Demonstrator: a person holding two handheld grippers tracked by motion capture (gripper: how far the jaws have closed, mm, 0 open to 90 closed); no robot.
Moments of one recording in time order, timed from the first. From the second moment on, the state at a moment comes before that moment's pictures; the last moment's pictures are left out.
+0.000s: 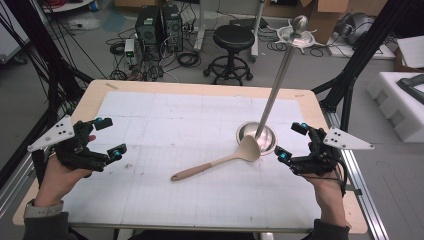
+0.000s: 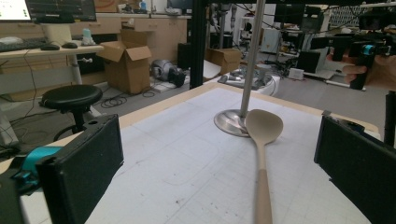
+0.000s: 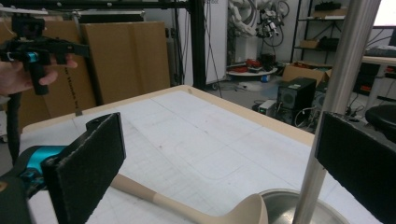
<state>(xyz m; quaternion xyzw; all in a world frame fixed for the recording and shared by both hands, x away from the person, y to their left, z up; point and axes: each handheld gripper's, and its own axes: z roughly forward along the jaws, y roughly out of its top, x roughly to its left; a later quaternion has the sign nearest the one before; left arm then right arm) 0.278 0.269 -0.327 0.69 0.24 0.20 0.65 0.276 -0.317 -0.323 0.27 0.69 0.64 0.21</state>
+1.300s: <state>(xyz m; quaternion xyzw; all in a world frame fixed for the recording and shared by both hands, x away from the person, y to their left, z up) 0.282 0.272 -0.336 0.71 0.26 0.20 0.63 0.290 -0.262 -0.342 0.23 0.75 0.59 0.17</state>
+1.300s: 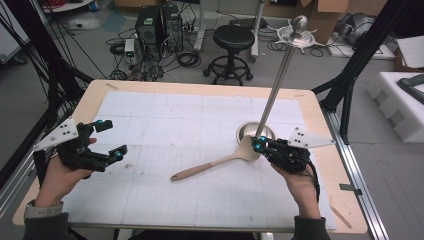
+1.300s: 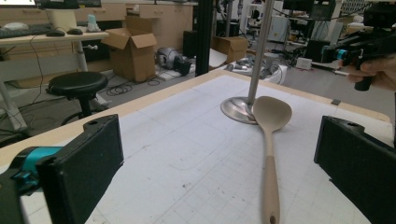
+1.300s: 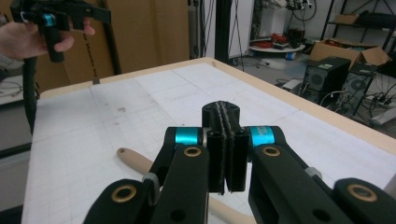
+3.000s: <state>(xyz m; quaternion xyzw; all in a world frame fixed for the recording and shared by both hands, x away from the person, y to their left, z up) 0.285 0.279 -0.344 0.71 0.28 0.19 0.62 0.360 -0.182 -0.420 0.31 0.86 0.39 0.09</state>
